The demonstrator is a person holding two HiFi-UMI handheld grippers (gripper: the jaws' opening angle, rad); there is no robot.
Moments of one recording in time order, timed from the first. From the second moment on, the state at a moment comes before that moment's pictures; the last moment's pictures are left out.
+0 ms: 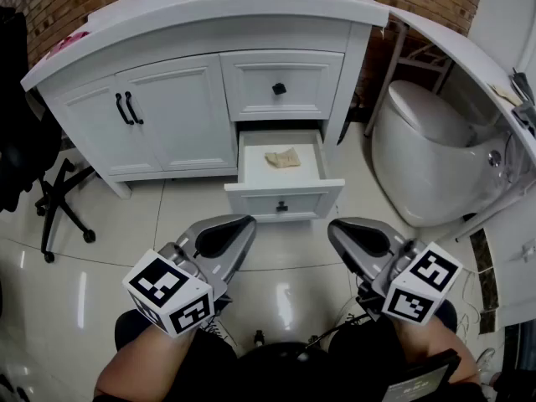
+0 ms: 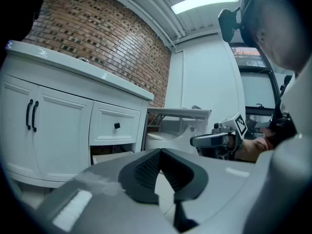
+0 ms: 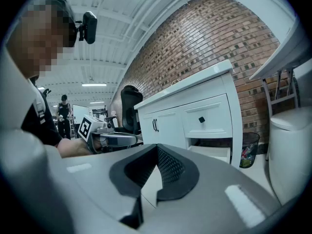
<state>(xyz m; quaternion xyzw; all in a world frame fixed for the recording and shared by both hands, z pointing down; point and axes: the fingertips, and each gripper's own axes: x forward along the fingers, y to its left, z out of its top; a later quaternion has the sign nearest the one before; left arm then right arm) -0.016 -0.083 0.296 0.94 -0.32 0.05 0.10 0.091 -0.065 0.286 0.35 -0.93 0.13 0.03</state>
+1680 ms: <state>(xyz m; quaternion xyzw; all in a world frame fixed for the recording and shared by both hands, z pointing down) -0.017 -0.176 0.331 0.94 -0.32 0.06 0.11 0.085 -0.167 0.329 0.35 -0.92 0.16 0.09</state>
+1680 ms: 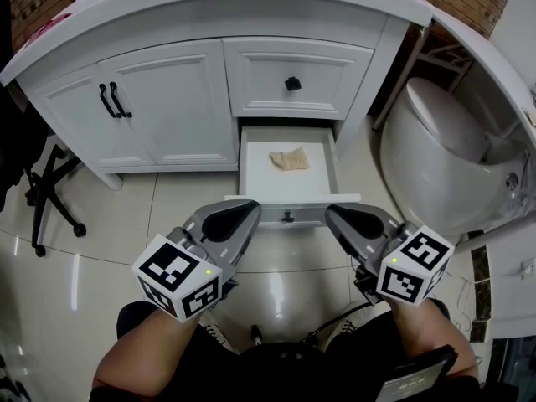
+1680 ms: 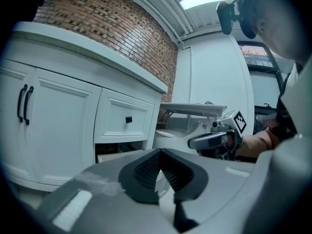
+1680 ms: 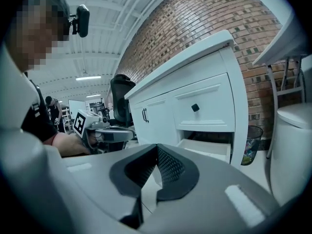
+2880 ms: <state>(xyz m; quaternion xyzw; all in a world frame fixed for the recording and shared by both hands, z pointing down) -0.021 -0.194 0.347 0.93 -0.34 0.07 0.13 0.063 -0.389 0.482 0.25 -0.86 0.04 0.44</state>
